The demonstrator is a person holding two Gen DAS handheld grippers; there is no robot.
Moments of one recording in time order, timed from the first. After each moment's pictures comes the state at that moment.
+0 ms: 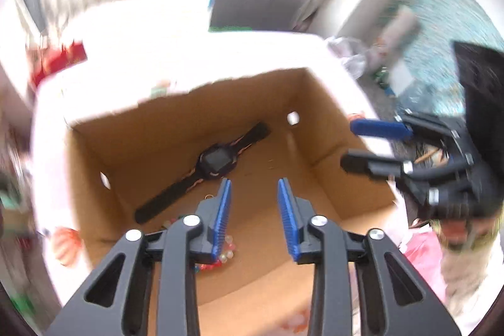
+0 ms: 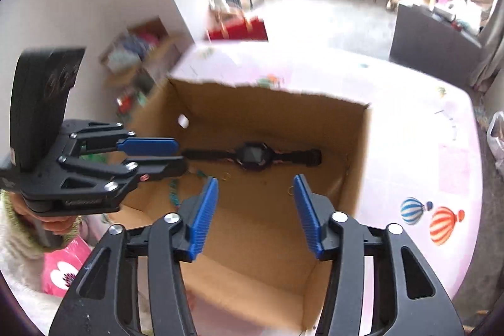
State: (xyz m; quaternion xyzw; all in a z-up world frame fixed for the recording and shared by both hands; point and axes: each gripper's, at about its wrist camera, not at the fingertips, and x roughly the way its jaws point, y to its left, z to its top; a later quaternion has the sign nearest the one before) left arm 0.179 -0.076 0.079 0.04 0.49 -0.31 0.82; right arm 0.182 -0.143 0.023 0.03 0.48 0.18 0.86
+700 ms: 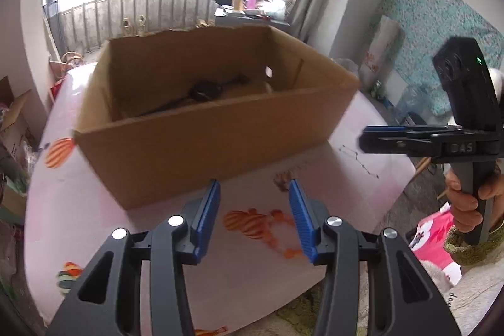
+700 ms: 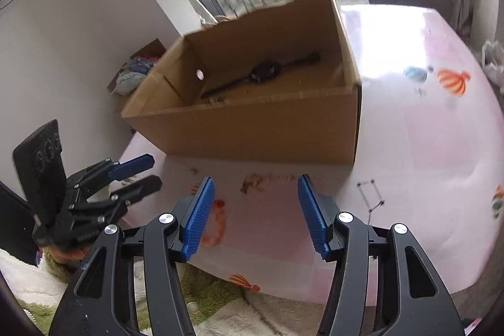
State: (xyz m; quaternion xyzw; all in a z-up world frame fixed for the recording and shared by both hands) left arm 0.007 -0.045 -0.001 0.05 0.39 -0.31 0.87; right arm 0.035 -0.149 -0.057 0.14 0.47 0.15 0.86
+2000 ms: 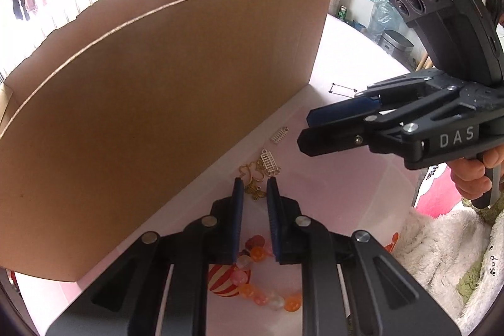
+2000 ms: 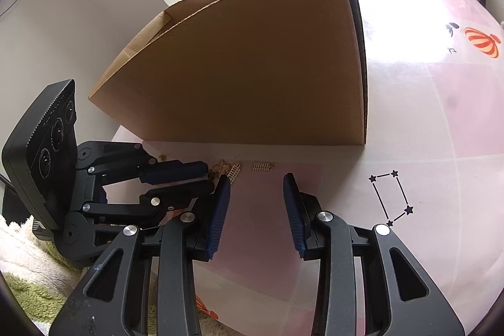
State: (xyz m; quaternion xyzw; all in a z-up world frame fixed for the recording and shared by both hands) left arm 0.042 -0.131 -0.057 0.20 0.43 -0.38 0.80; right arm 0.041 -0.170 -0.121 0.16 0.48 0.18 0.84
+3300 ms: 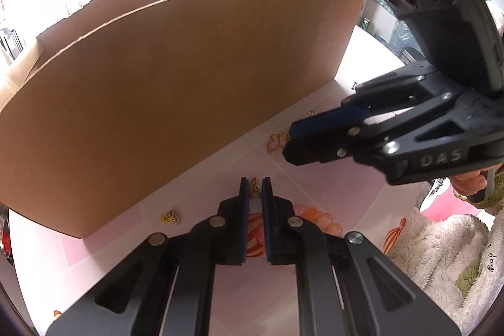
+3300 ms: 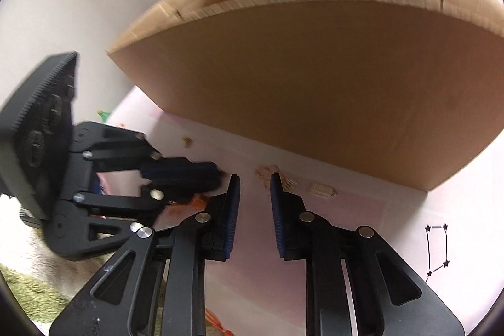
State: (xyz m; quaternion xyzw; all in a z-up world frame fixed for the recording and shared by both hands) left arm 0.034 -0.090 -0.061 0.16 0.44 -0.33 0.82; right arm 0.047 -0.135 -0.116 0.06 0.50 0.25 0.82
